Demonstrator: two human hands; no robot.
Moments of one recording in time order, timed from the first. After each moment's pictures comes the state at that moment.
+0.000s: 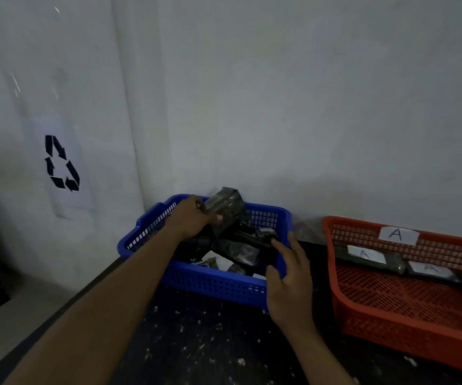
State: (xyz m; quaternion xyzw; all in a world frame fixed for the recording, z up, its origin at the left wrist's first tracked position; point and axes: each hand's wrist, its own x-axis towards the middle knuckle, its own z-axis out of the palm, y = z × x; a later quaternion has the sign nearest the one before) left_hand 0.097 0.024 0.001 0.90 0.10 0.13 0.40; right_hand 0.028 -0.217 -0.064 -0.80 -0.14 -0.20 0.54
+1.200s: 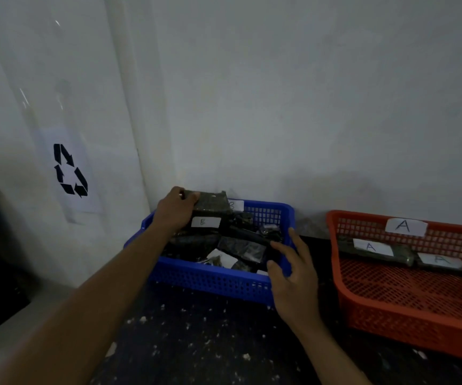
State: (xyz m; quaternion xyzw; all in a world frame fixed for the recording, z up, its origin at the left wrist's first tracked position) left_hand 0.082 0.037 0.017 0.87 0.19 0.22 0.41; right_hand 0.035 -0.223 -0.074 -0.77 -0.17 -0.21 0.58
